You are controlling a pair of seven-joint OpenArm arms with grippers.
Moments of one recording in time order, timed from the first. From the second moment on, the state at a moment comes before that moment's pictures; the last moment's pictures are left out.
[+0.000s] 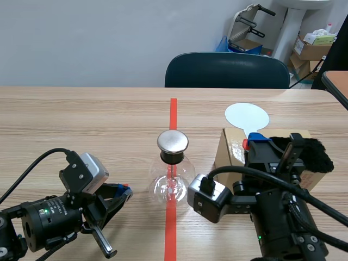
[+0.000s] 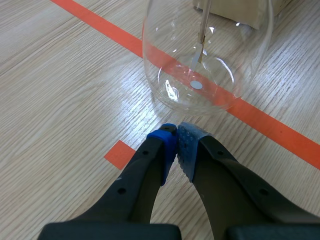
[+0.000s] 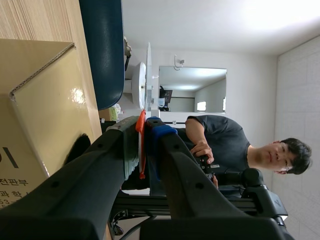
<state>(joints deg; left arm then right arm) 6.1 -34.3 36.9 75.7 -11.0 -14.8 -18.1 -28.1 16.4 -24.8 95.0 -91.0 -27.8 -24.4</state>
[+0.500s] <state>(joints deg) 6.1 -34.3 36.9 75.7 -11.0 -14.8 -18.1 -29.1 16.2 -23.3 95.0 -91.2 -31.9 -20.0</state>
